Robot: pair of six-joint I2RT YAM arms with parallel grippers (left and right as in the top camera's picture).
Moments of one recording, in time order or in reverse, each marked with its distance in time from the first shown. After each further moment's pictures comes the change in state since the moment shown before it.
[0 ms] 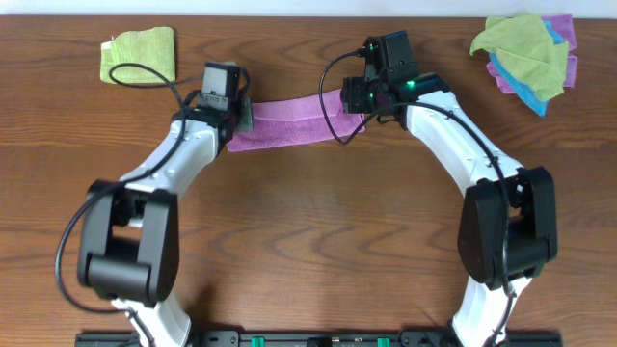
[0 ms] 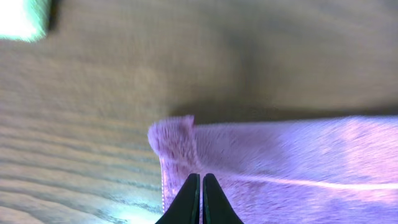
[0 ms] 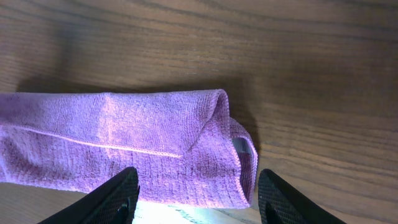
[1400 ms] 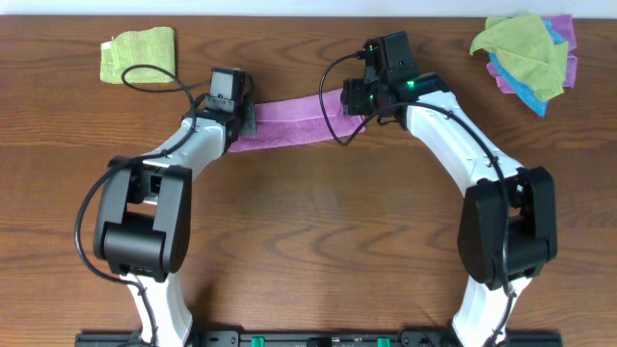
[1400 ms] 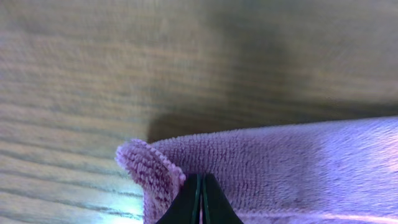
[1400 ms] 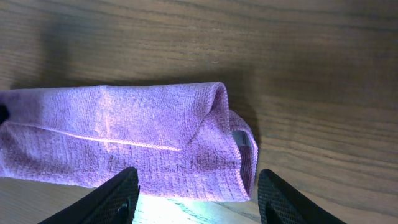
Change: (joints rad) left arm 0.000 0.171 0.013 0.063 0.000 0.000; right arm 0.000 0.000 0.000 -0.021 -0.004 0.000
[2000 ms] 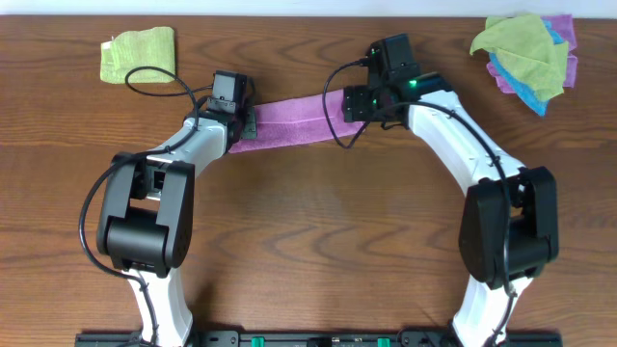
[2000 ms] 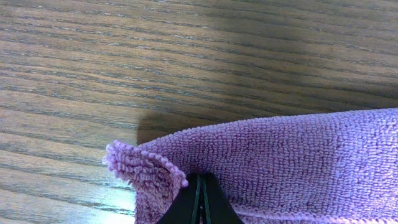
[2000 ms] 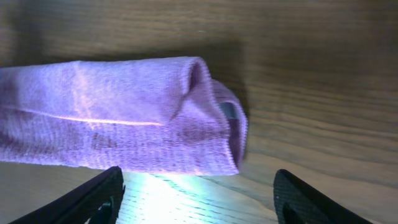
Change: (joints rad) left arm 0.000 0.021 0.002 -0.016 0.000 0.000; right arm -0.024 0.000 0.000 -0.083 -0.006 -0.012
